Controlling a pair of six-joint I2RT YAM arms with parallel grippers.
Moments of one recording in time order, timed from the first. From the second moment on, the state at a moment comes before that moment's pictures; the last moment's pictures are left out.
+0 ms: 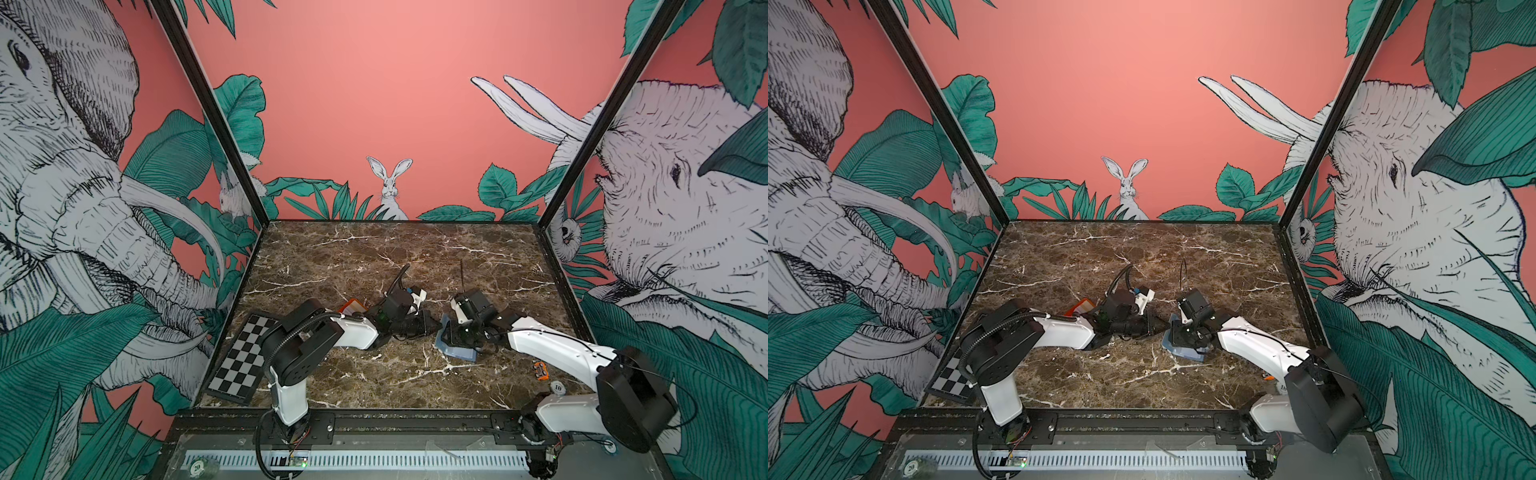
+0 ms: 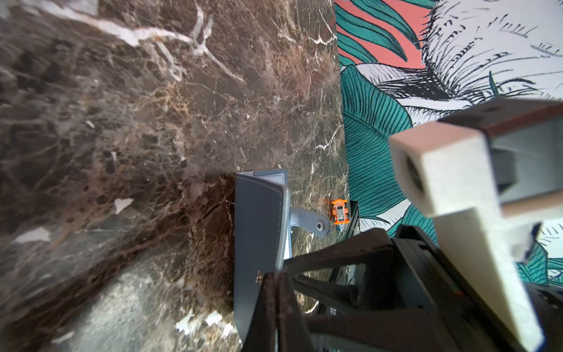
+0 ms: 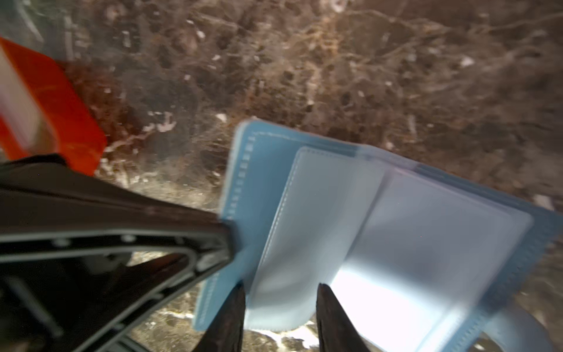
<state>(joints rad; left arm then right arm) -0.89 1.81 0.80 0.50 0.48 -1.03 0.63 1.33 0.72 -0.52 -0.17 0.61</state>
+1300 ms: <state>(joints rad) -0.89 1.81 0.80 0.44 0.45 -1.00 0.55 1.29 0.71 -0.54 -0.17 0.63</state>
